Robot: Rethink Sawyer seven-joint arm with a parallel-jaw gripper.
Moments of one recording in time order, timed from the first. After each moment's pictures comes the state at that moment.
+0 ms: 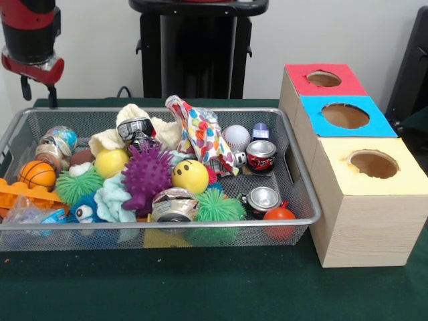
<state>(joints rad) -1.09 -0.63 0.43 1.76 -0.95 0.78 2.01</state>
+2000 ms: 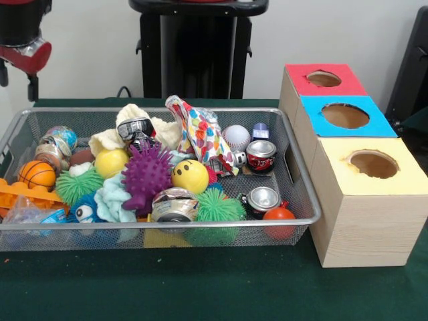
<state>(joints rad) -0.86 -0.71 0.42 1.50 -0.78 1.08 2.01</state>
